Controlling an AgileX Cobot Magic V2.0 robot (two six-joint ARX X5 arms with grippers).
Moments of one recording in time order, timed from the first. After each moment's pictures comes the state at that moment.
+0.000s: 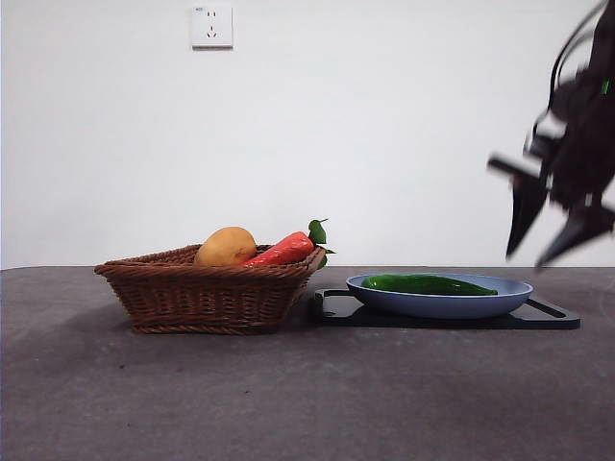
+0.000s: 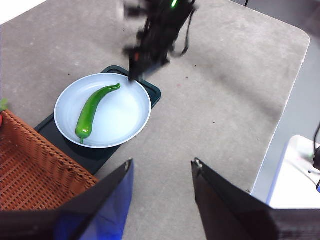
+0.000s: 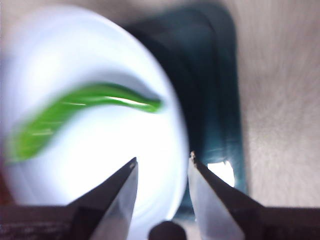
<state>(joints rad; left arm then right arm) -0.76 1.25 1.43 -0.77 0.21 0.08 -0.02 1.92 1.48 -0.72 -0.42 0.19</state>
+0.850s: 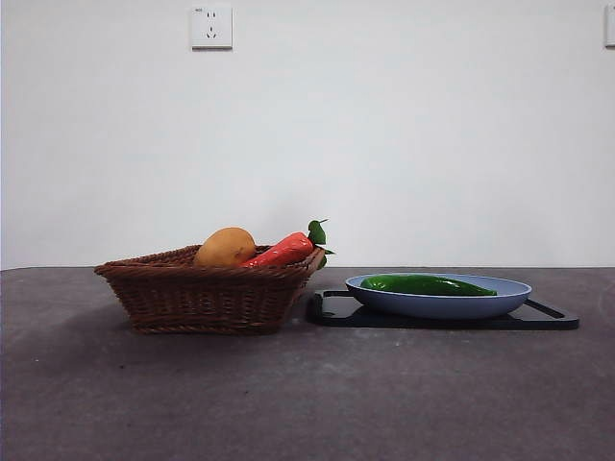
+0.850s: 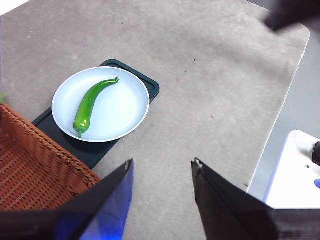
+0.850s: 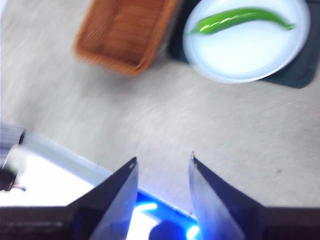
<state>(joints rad) -0.76 1.25 1.43 -0.79 0.21 0.08 0.21 1.08 1.49 -1.35 -0.42 0.01</state>
